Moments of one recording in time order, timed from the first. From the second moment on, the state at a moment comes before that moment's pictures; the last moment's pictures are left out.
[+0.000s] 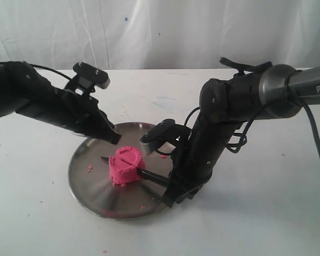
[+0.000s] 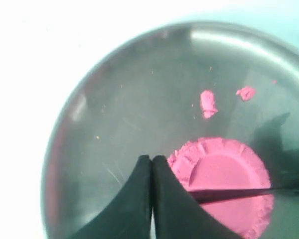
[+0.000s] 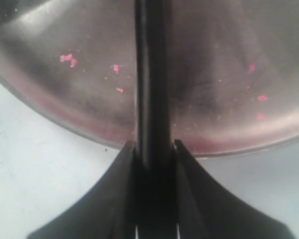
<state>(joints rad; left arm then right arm) -0.32 1.71 -1.03 -0.73 0.32 0.91 0.58 1.91 -1.15 0.34 0.79 -0.66</state>
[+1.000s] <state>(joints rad) -0.32 1.27 -1.03 -0.19 0.51 0.45 0.58 1.92 -1.16 0.42 0.83 -0.66</state>
